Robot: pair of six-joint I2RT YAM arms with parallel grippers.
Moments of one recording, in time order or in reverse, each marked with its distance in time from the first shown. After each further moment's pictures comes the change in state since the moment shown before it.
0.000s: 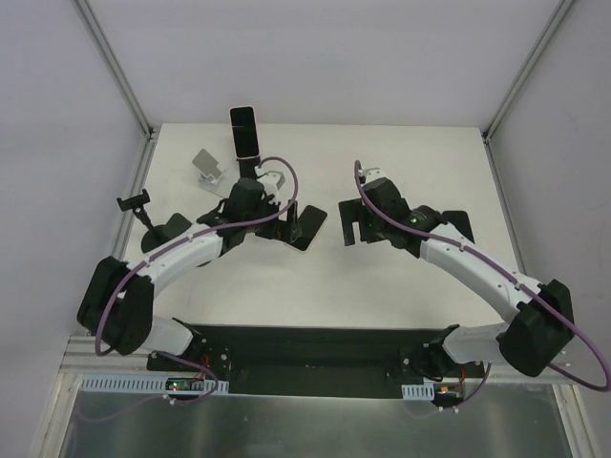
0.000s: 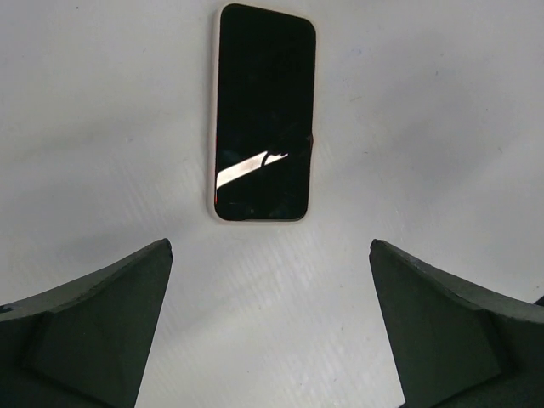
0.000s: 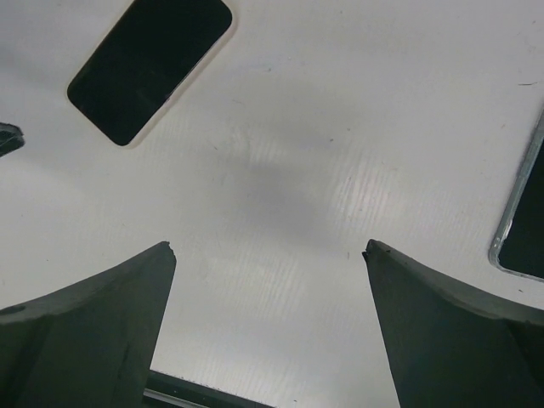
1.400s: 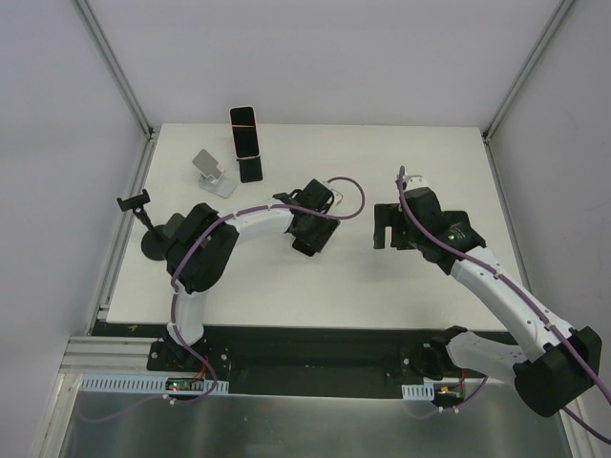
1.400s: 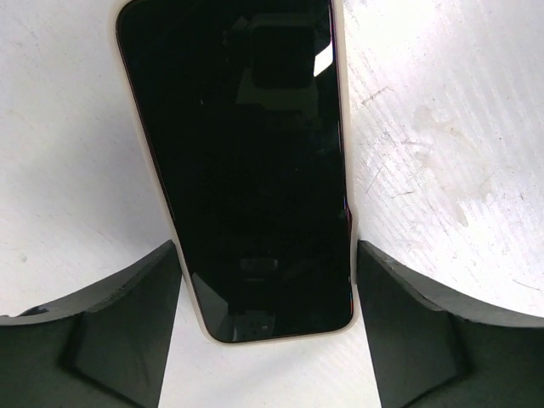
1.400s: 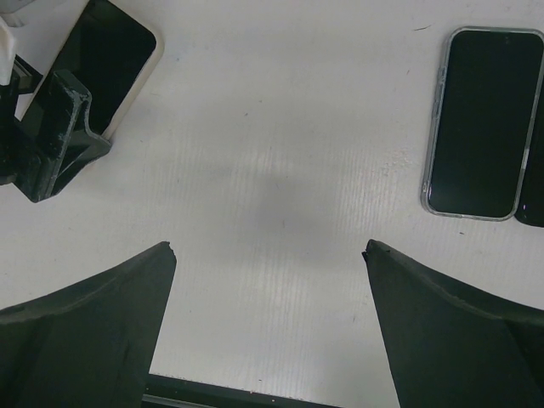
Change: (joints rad) left arm -0.209 0.638 0.508 -0.320 -0.182 0.252; right arm -0.177 -0.254 -0.165 -0.041 -0.011 -0.001
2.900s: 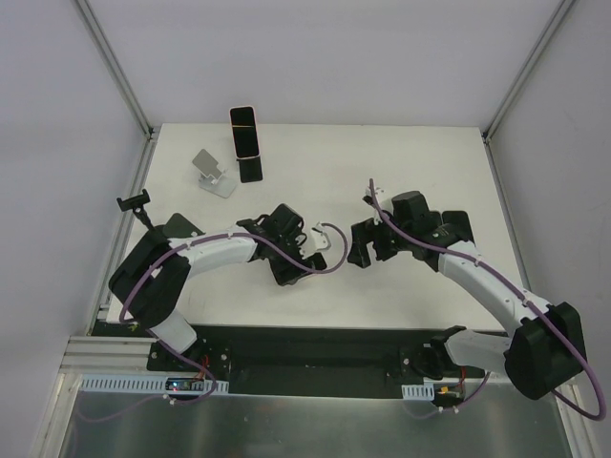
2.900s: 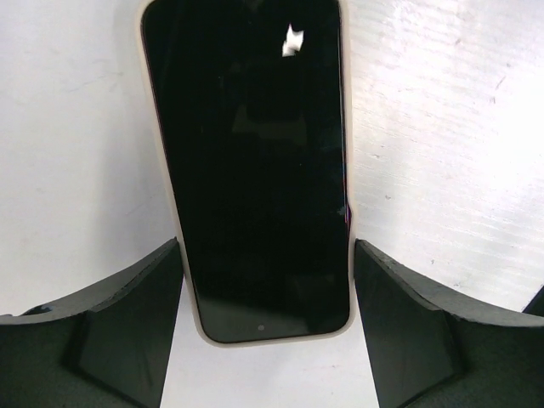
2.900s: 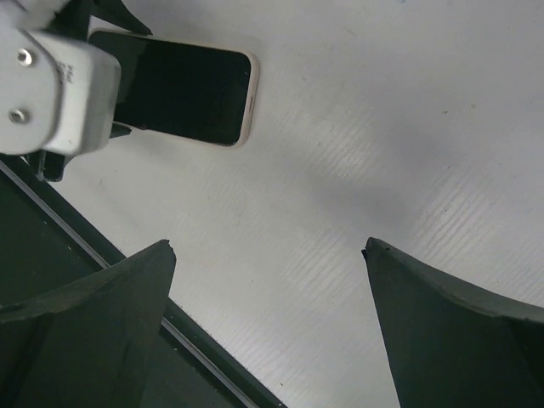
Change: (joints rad) left arm 0.000 -0.392 -0.423 0.034 0.257 0.505; right arm -0.034 0.105 -0.108 0.183 -0.552 -0.239
